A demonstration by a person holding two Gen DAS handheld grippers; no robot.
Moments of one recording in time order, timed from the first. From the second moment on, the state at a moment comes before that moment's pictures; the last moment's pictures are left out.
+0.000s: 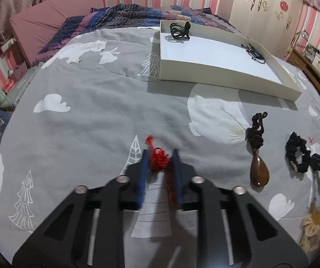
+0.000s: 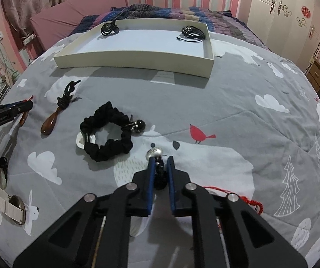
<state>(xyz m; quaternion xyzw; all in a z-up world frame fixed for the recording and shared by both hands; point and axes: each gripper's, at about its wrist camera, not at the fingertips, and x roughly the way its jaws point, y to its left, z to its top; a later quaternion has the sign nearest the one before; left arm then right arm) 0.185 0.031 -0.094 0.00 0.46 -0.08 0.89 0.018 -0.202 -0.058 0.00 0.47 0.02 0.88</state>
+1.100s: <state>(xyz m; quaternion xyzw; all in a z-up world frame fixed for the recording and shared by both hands) 0.357 -0.031 -0.023 0.03 0.46 -0.13 0.88 0.237 -0.225 0.028 0.03 0.43 0.02 0.90</state>
